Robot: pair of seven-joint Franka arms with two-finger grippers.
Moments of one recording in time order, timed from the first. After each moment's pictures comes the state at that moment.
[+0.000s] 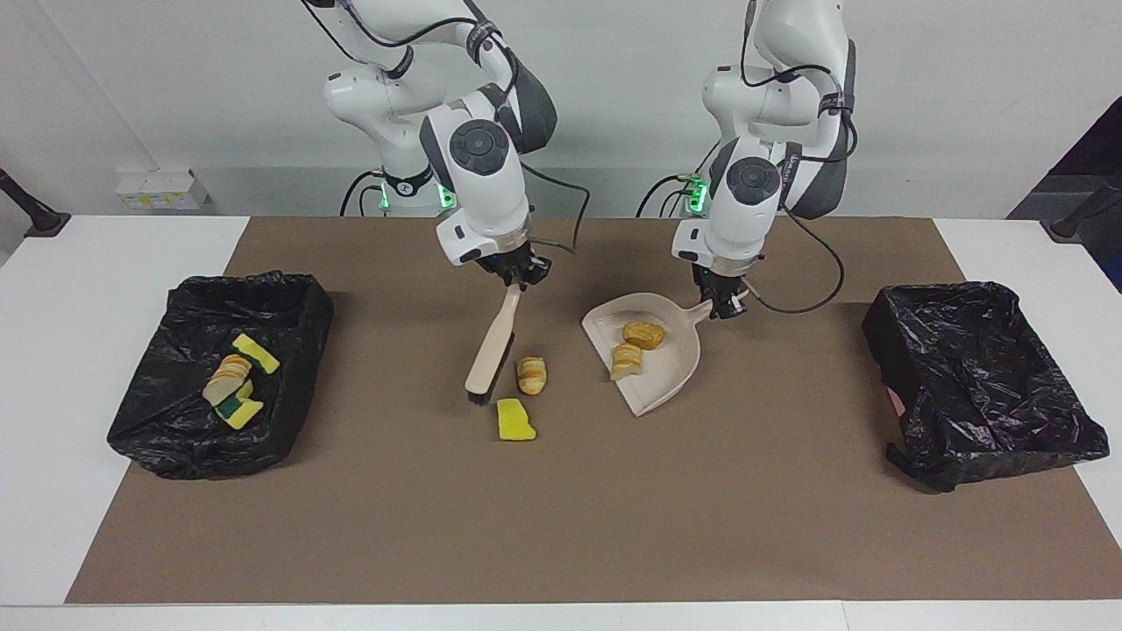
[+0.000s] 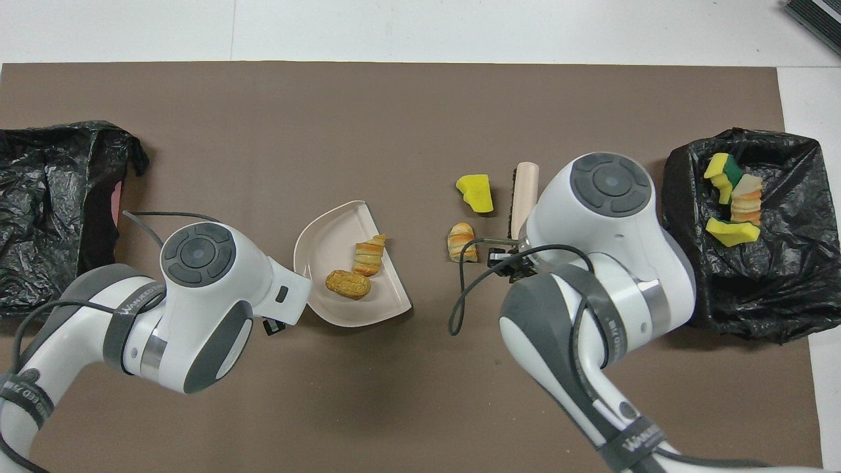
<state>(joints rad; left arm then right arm) -0.31 0.01 -0.11 -2.22 0.05 2.11 0.75 0.18 0.15 0.18 -1.87 0.01 1.85 0.45</state>
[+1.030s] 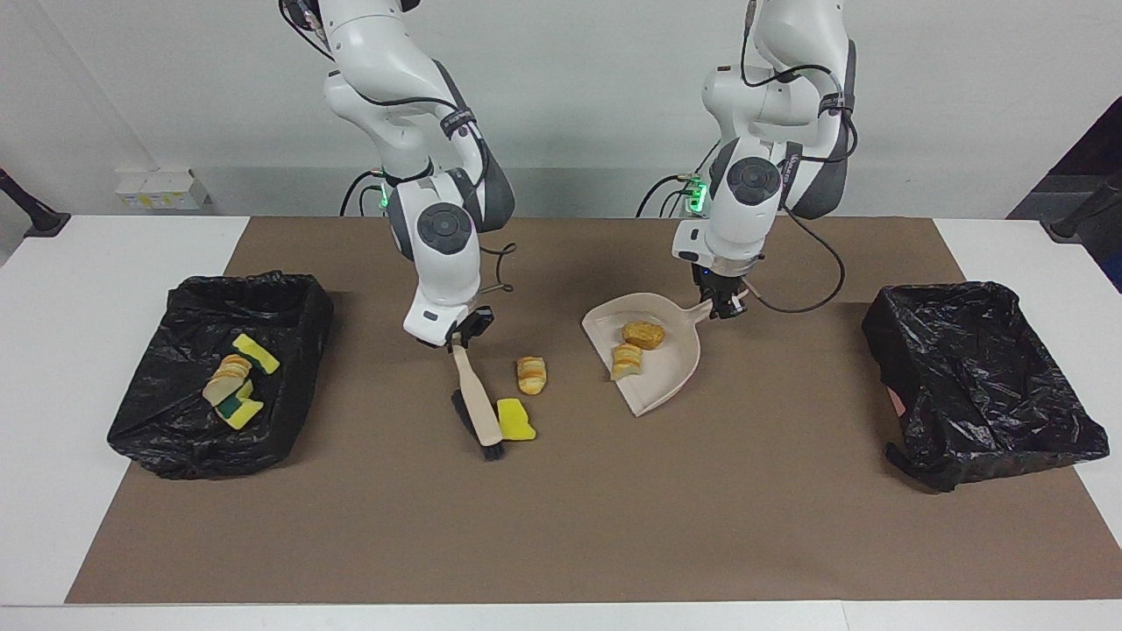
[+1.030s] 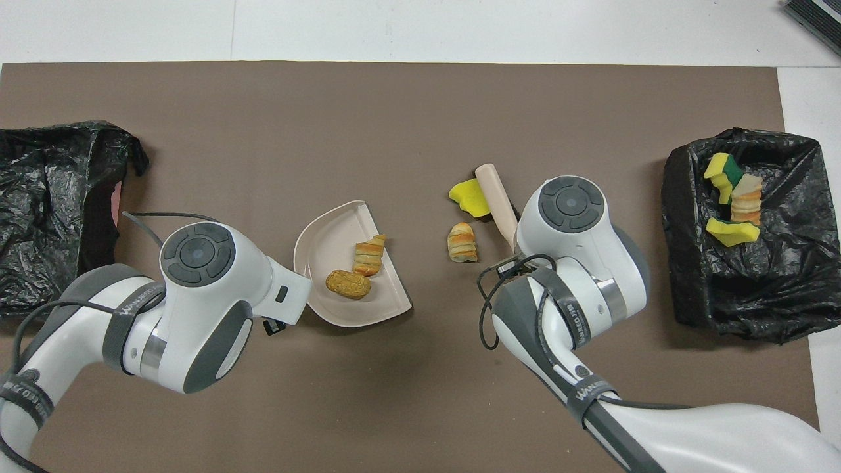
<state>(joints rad) -0.31 0.01 -0.11 -2.22 0.05 2.11 0.75 0.22 0.27 0.20 -1.97 -0.09 2.09 0.12</state>
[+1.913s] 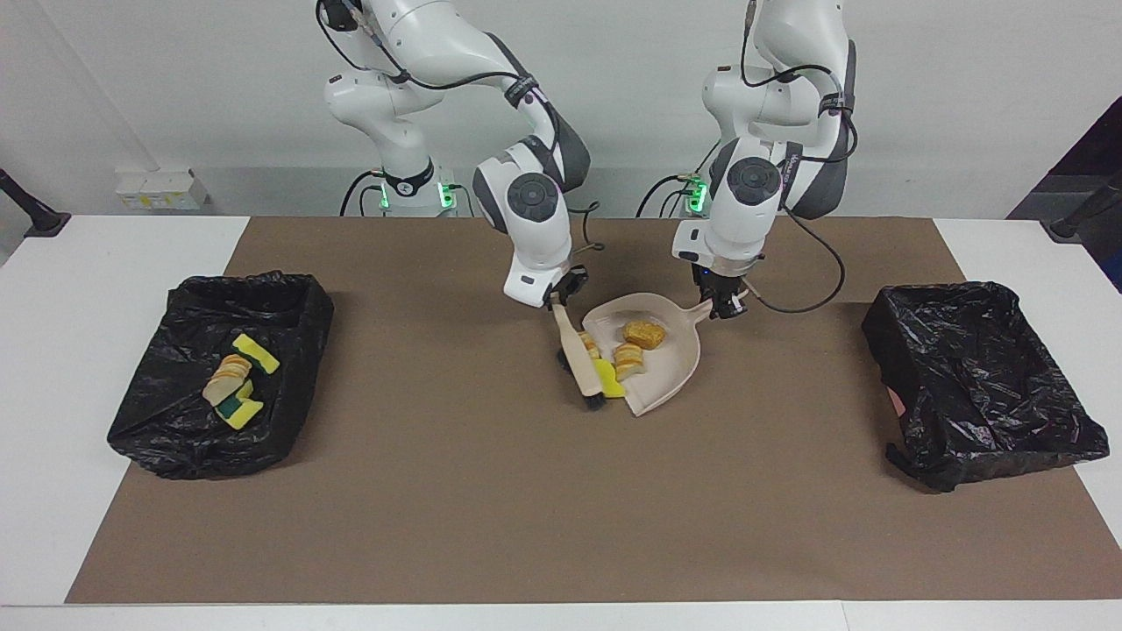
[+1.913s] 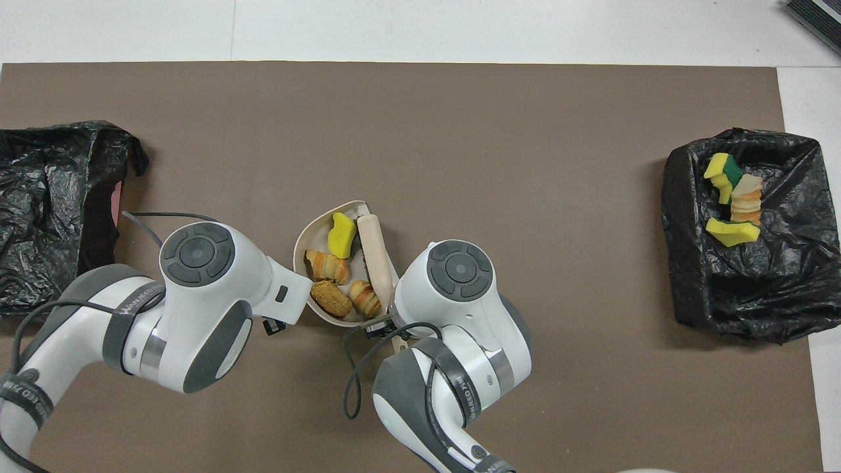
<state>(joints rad) -0.31 0.01 -0.11 -2.22 0.04 2.11 0.75 0.49 0.27 0.20 -1.94 0.30 2.16 0.26</state>
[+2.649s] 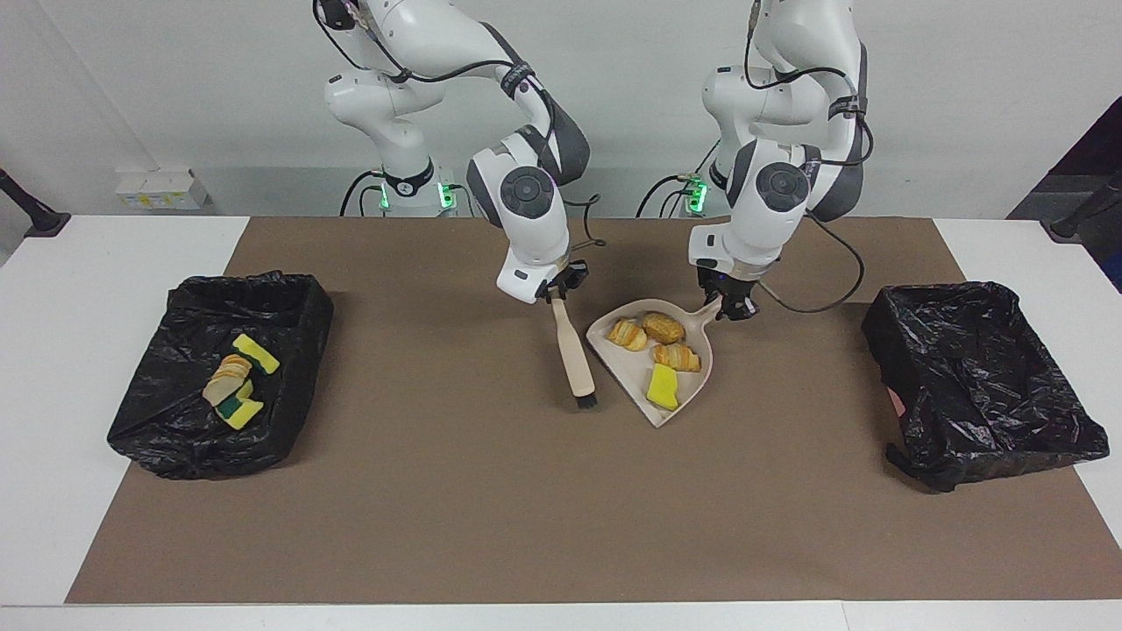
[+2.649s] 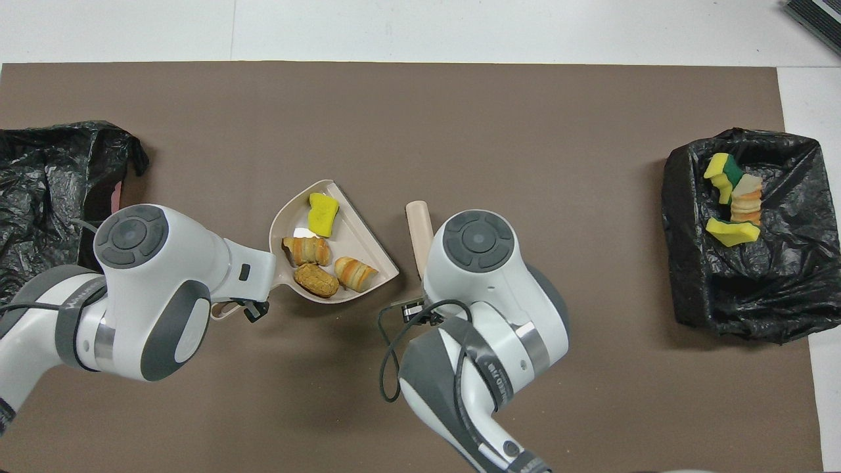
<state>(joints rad) -0.22 -0.02 -0.10 -2.21 -0.06 2.11 0.70 0.46 0.22 0.19 -1.88 0.13 1.94 0.44</state>
